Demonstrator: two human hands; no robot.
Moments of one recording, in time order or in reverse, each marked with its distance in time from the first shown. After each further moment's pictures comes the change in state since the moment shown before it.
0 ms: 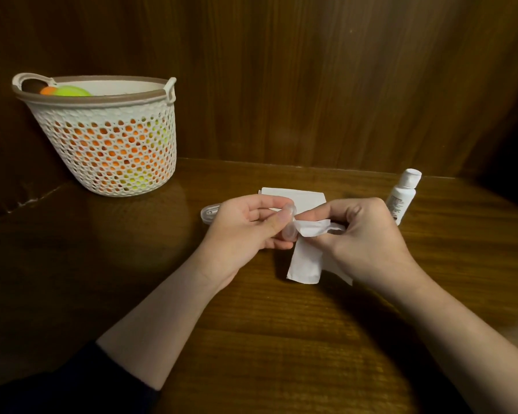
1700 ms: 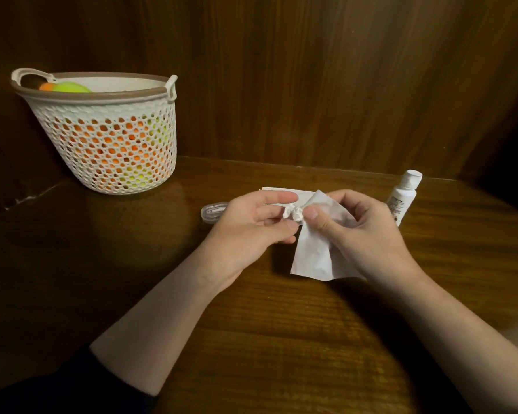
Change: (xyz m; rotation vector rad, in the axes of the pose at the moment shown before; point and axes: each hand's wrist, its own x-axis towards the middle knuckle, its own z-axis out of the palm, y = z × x) left_hand -0.006 0.012 0.003 0.112 -0.040 -0.054; right_hand 0.002 0.006 0.000 0.262 0.057 0.139
